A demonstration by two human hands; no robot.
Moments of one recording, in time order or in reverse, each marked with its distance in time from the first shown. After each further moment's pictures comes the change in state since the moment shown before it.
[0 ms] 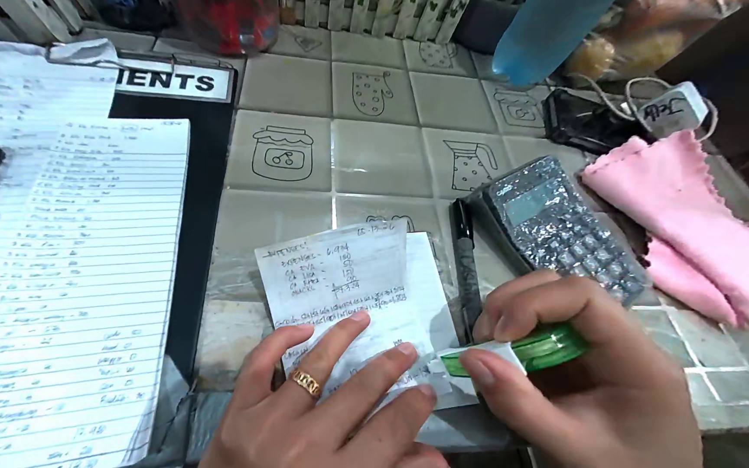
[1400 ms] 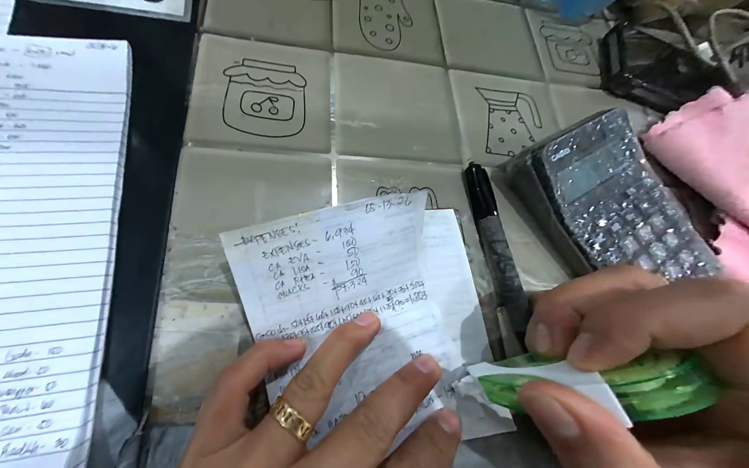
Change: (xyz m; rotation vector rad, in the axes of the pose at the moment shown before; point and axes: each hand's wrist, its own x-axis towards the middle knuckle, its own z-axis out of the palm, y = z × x) left_hand 0.003 0.003 -0.016 -0.071 -0.176 -0.081; right_hand 0.003 -0.001 -0.003 -0.022 -0.028 -0.014
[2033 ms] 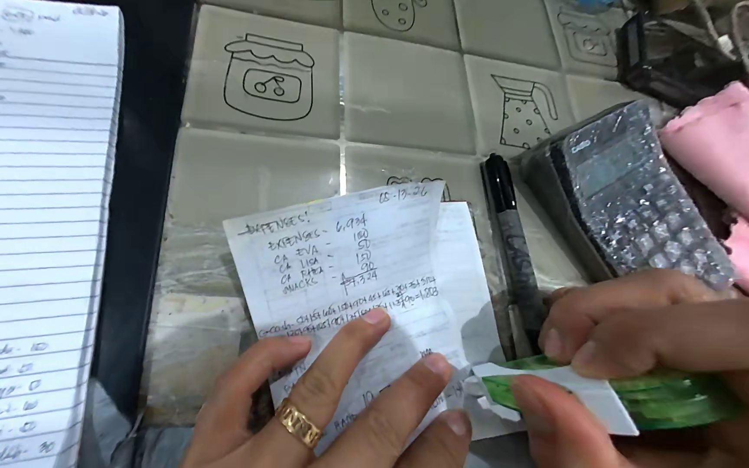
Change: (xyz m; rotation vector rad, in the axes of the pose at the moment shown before) left_hand -0.001 0.000 0.001 -0.027 0.006 -0.009; right_hand -0.003 0.000 0.004 -0.212 0.023 -0.065
